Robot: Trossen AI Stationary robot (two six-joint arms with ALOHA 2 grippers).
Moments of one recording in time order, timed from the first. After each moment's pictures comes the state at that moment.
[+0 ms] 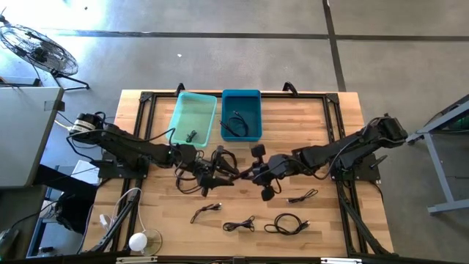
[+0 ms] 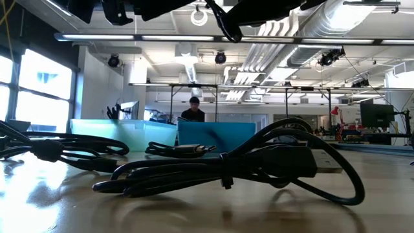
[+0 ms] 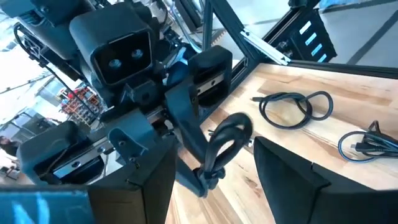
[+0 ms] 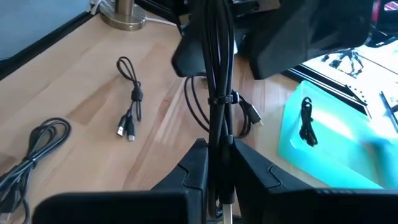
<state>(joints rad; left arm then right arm) -0.21 1.41 0.74 0.58 0.07 0.72 0.27 1.49 0.99 0.03 0.19 -0.27</state>
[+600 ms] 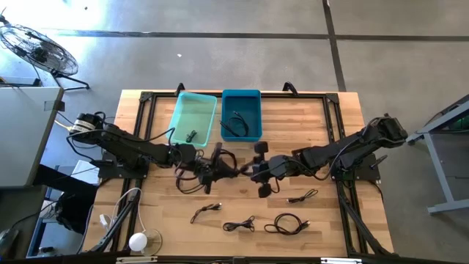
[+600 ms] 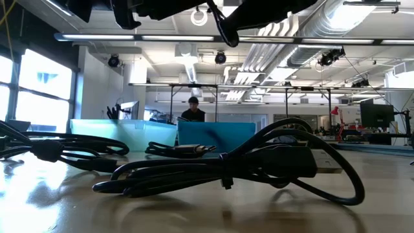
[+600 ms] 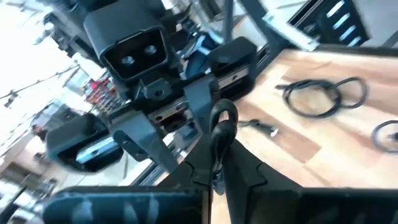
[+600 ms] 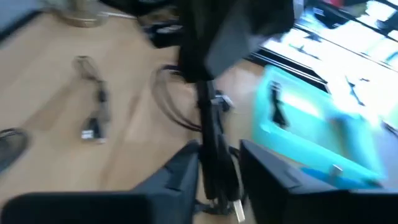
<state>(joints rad) -0.21 1.41 0.74 0.60 -0.03 0.76 0.27 1.49 0.99 0.03 0.36 -0.20</state>
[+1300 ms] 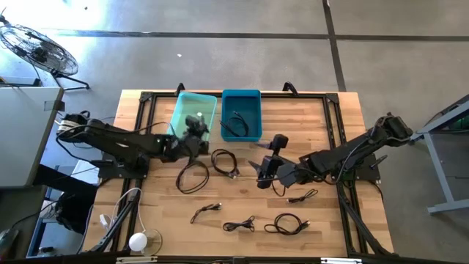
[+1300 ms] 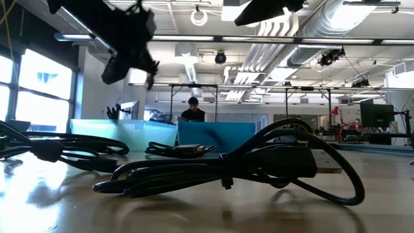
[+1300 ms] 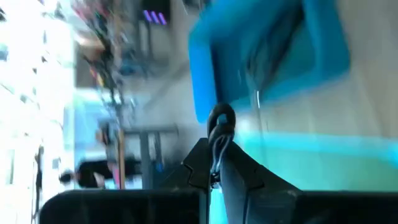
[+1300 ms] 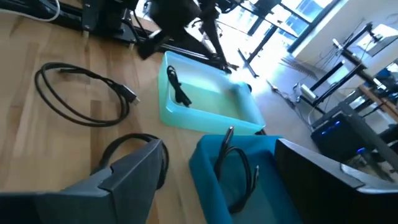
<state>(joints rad) -0.08 1.22 0.74 -0.20 -0.95 0.79 0.38 1.43 0.99 -0.07 0.87 -0.07</state>
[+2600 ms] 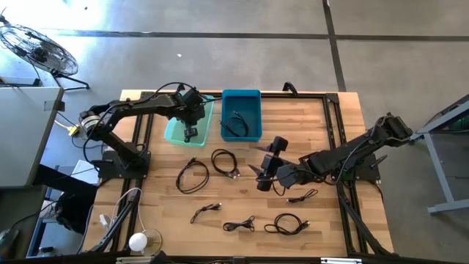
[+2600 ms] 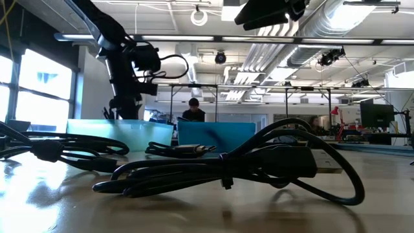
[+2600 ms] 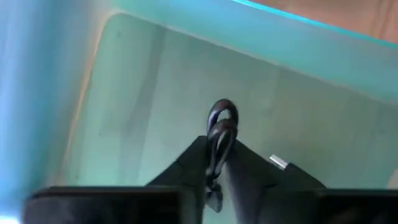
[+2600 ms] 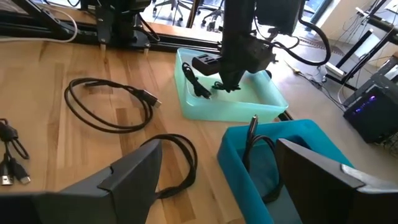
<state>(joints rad) 0.65 1.52 0.90 -0.54 -0.09 0.47 0.38 1.43 0.99 -0.09 0.80 0.12</state>
